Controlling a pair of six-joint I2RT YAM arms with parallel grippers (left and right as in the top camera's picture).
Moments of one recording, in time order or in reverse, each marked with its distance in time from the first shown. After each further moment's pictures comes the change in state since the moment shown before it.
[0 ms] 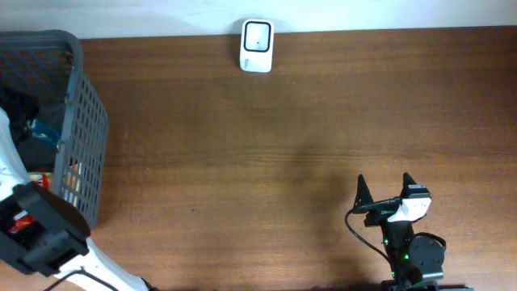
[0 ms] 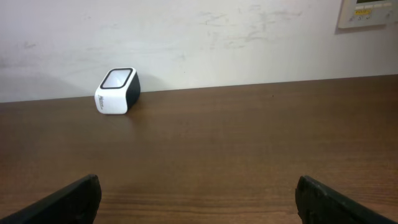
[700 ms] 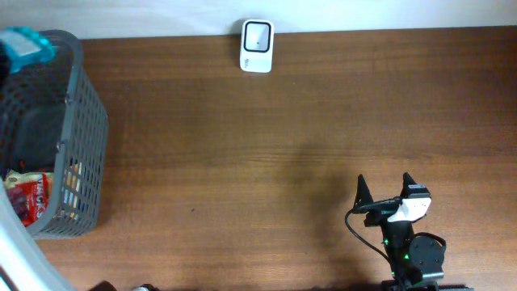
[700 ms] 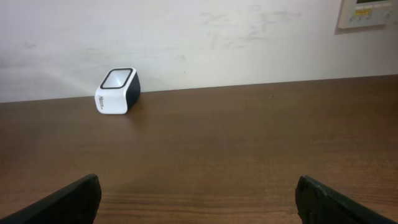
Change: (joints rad) left arm -0.072 -0.527 0.020 0.122 0.389 -0.001; right arm 0.000 0.000 0.000 0.000 0.000 0.000
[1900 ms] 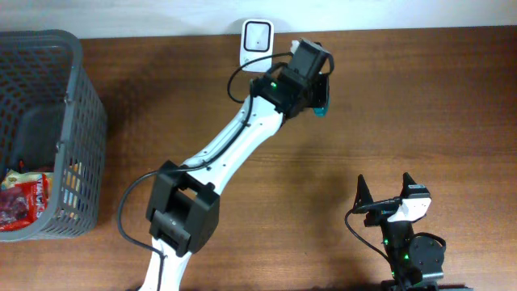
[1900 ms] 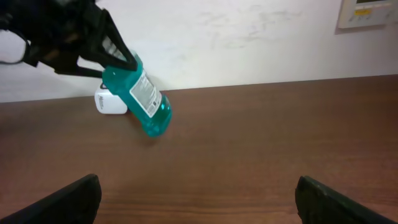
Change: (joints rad) left arm -1.176 0.684 0.004 0.322 -0.335 0.173; right arm 0.000 0.000 0.000 0.000 0.000 0.000
